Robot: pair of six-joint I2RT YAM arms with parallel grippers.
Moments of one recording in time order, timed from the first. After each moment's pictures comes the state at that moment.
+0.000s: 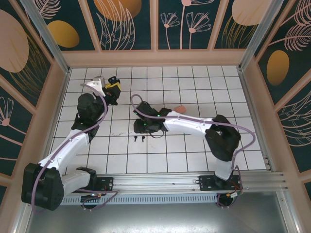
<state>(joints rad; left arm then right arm) -0.25 1.13 0.67 0.46 0.19 -0.42 1.02 1.87 1.37 -0.53 -0.02 0.82</state>
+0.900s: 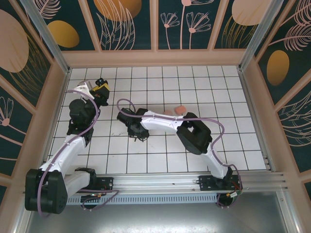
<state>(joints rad) -0.12 1.08 0.56 0.57 0.20 -0.53 1.08 2.21 1.74 -0.88 0.08 1.07</state>
